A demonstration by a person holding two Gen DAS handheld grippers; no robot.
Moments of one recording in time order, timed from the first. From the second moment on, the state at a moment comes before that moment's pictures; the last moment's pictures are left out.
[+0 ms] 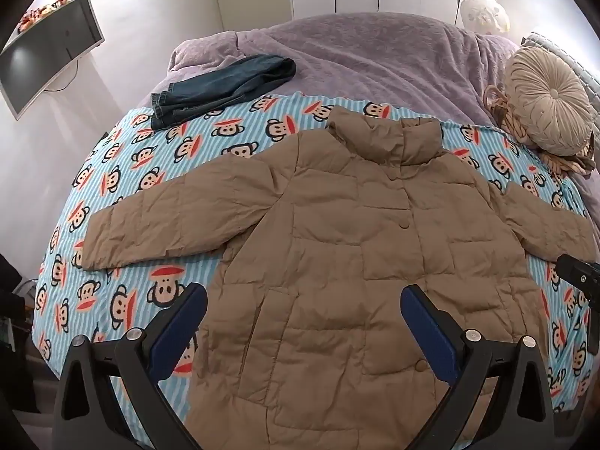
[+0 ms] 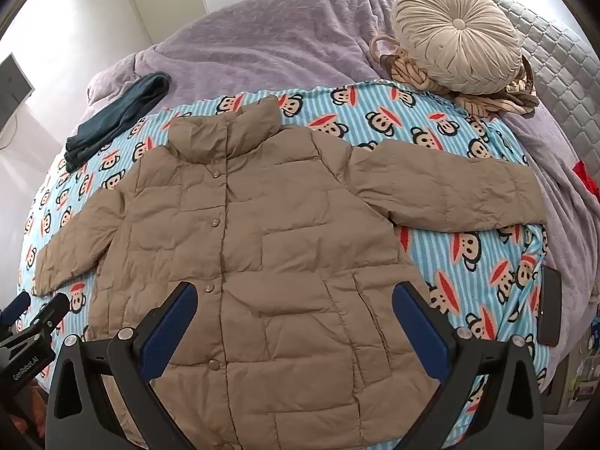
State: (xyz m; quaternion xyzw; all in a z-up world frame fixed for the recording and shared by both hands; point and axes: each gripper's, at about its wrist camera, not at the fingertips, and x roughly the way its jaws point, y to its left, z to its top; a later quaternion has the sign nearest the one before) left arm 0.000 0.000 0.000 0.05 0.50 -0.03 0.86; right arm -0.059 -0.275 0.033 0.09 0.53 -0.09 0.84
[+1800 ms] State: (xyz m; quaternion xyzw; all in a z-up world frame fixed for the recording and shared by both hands) left arm 0.003 0.003 -0.003 0.05 0.50 -0.02 0.87; right arm -0.056 -0.273 0.029 0.09 0.53 -0.08 0.84
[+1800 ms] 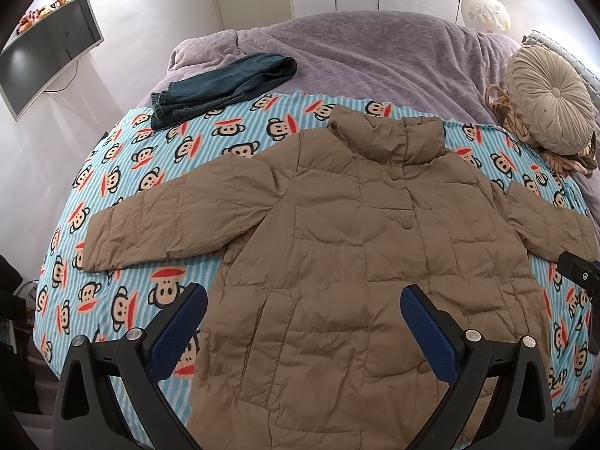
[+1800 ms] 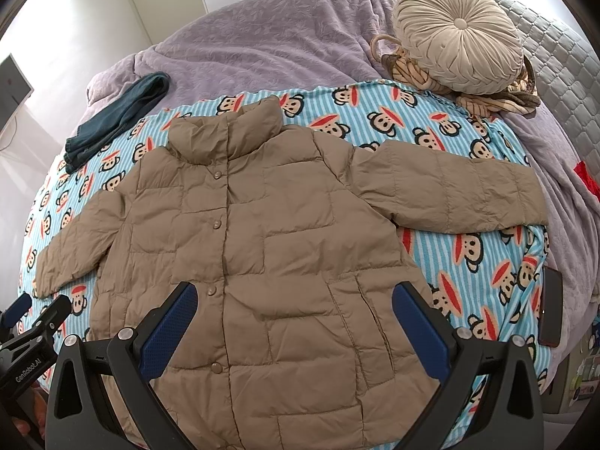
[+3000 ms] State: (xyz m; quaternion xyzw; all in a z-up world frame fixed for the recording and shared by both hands) left arm 0.005 0.007 -0.013 0.06 0.53 -0.02 0.85; right arm -0.050 -0.270 0.027 0.08 0.53 -0.09 0.84
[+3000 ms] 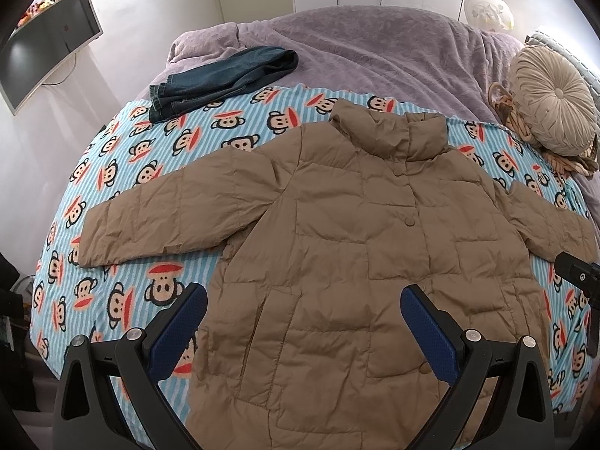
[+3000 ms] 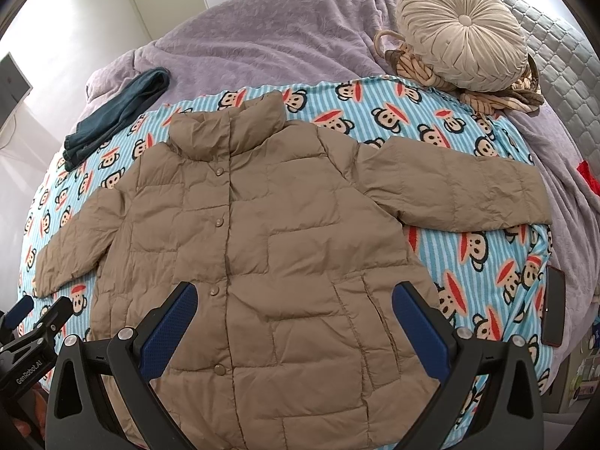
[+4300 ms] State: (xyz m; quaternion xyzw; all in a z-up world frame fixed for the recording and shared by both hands) left arm 0.093 0.312 -0.186 -0.37 0.48 0.08 0.79; right arm 0.017 -0.125 -0.077 0.09 0.63 0.07 0.77
